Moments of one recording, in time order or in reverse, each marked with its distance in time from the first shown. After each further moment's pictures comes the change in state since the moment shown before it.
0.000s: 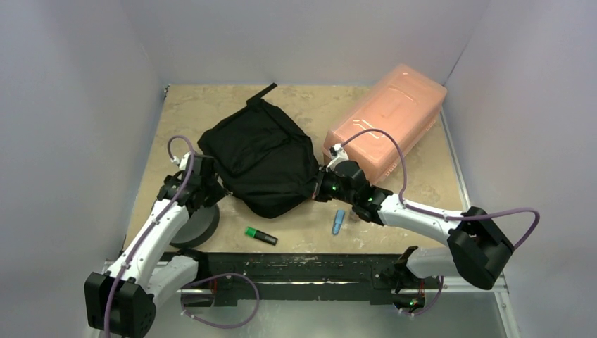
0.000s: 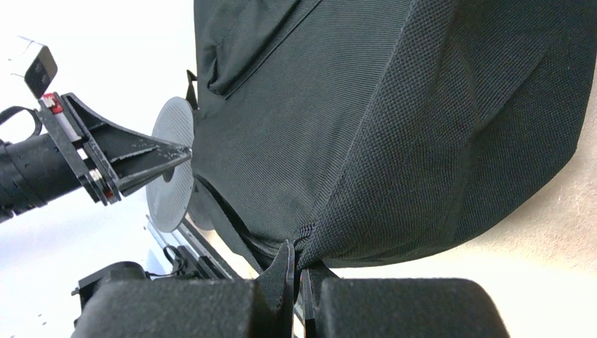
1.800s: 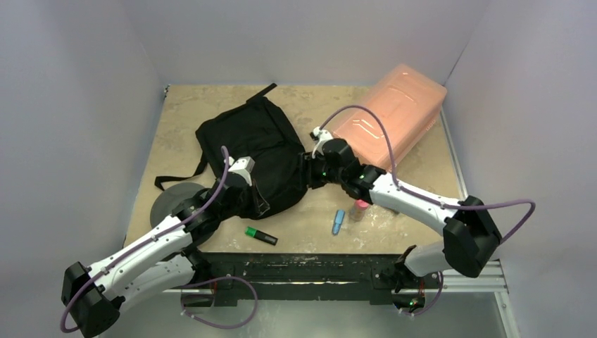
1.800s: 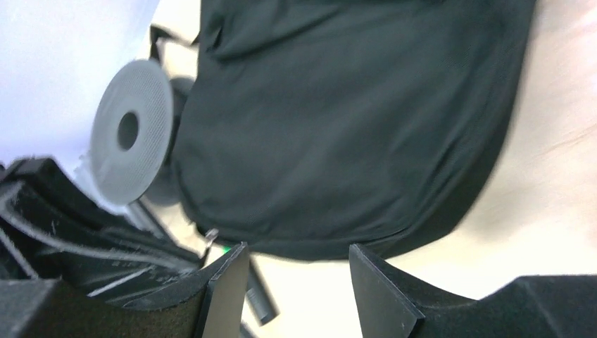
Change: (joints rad) left arm -0.523 -0.105 -0.073 0.251 0.153 0.095; right arm -0.041 0.107 0.334 -0.330 -0.066 -0.378
